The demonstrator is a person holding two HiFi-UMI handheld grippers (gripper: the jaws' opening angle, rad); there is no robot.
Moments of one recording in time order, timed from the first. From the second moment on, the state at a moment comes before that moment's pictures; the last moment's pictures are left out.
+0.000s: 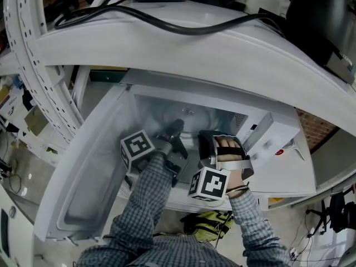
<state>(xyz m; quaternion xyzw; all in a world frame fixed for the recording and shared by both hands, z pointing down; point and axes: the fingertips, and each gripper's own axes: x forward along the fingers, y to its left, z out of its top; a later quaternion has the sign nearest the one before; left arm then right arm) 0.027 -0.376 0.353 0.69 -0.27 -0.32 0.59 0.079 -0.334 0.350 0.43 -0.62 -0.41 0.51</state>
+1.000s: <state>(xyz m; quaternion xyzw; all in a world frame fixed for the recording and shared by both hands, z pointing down) 0.016 -0.370 0.349 0.68 -0.24 -0.37 0.58 0.108 -0.294 0.317 0.57 -0.78 -0.16 0.22</state>
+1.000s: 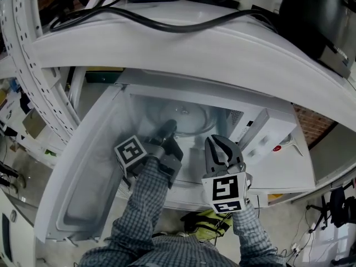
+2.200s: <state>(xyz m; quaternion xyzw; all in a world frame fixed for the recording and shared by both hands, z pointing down) 0.014 -0.295 0.308 0.74 -0.11 -0.41 0.53 0.138 -0.332 0.323 0.37 -0.73 0.42 -0.39</state>
